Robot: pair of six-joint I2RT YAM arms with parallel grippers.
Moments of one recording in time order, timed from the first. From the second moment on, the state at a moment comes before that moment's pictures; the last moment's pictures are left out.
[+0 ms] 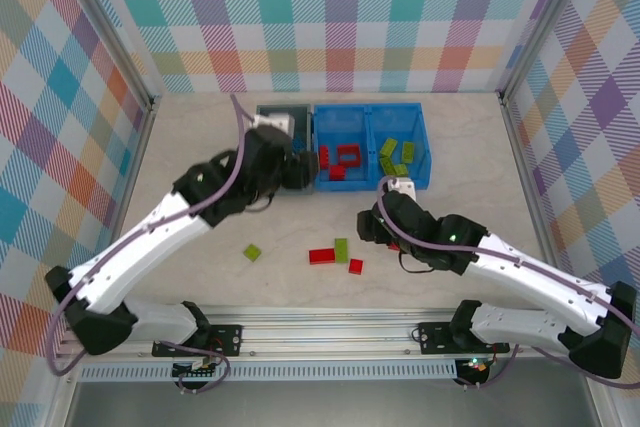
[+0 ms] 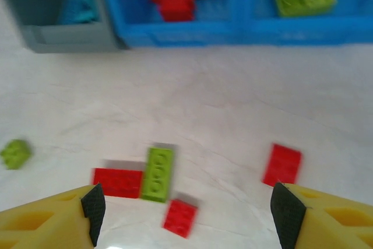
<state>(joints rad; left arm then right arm) -0.86 1.27 1.42 -0.81 -0.30 -0.60 0.96 1.03 0.94 -0.82 0.39 0.78</state>
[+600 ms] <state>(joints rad) -1.56 0.98 0.91 -0.93 -0.81 -1.29 0.87 1.29 0.88 -0.71 0.09 0.68</state>
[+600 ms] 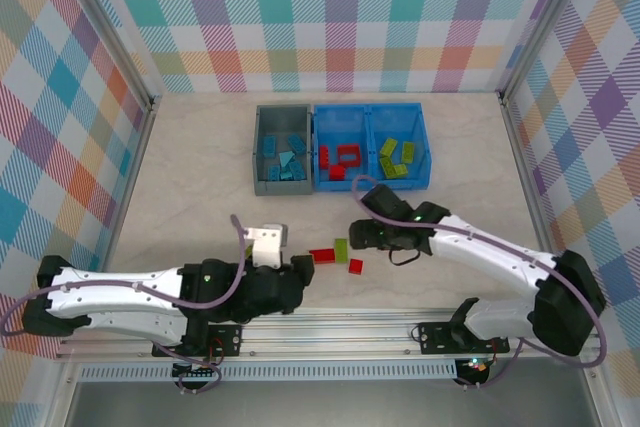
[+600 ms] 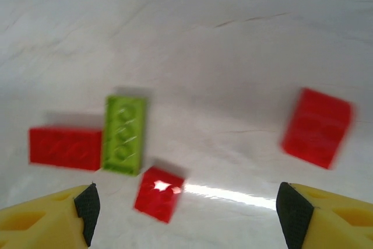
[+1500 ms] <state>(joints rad) -1.67 0.99 1.02 -1.64 -1.13 -2.09 1.15 2.20 1.65 -0.53 -0.06 0.33</state>
